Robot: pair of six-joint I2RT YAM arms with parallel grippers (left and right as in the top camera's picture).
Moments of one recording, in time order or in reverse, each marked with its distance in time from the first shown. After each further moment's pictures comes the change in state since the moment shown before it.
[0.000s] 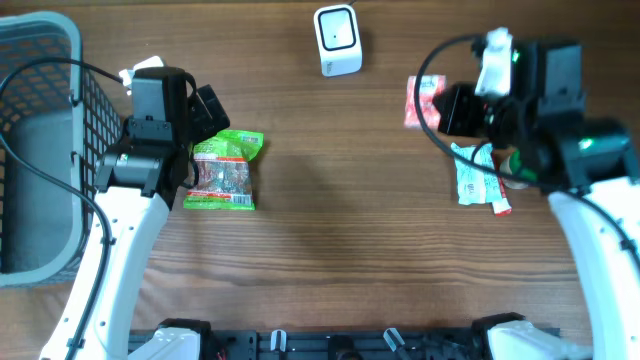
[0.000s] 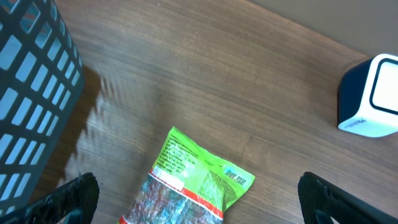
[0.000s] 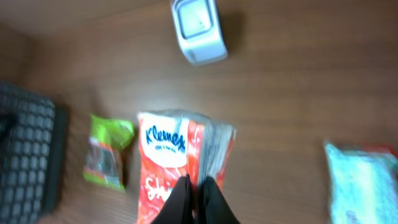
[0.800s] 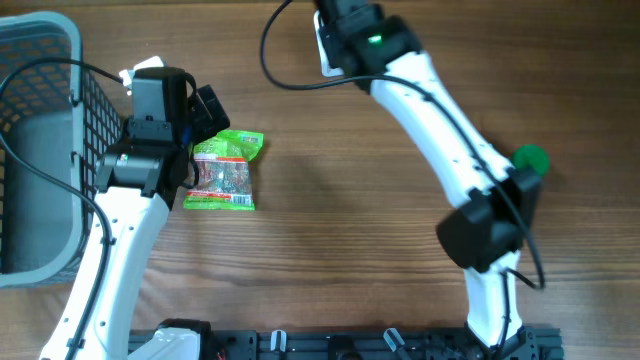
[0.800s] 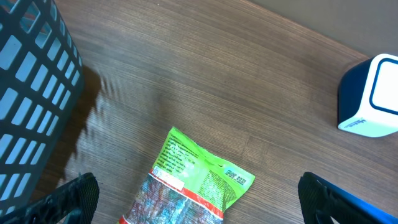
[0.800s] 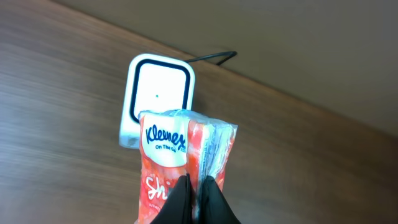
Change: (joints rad) left arm 0.000 0.000 0.000 -0.001 0.000 0.000; right arm 0.362 0.816 0.622 0.188 0.734 -0.319
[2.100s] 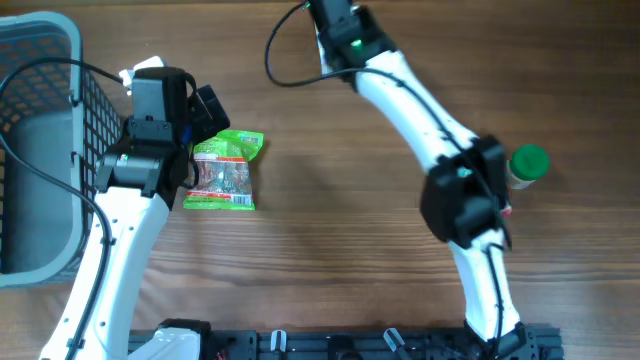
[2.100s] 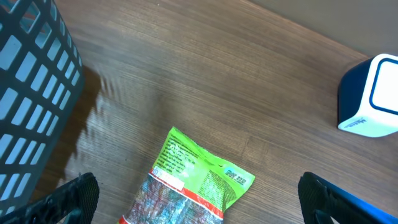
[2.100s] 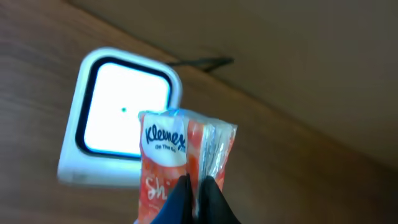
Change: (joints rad) left arm 0.000 0.000 0.000 0.000 0.000 0.000; right arm -0.060 0.124 -0.001 0.161 0.025 -0.125
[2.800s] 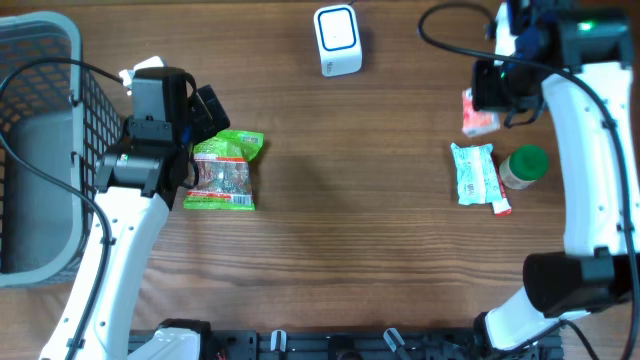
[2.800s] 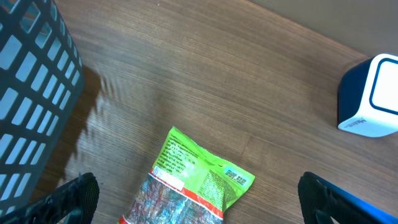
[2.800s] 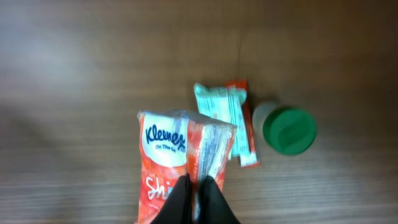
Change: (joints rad) left arm 0.000 0.000 0.000 0.000 0.000 0.000; right arm -0.402 -0.510 -0.209 -0.840 -0.436 0.254
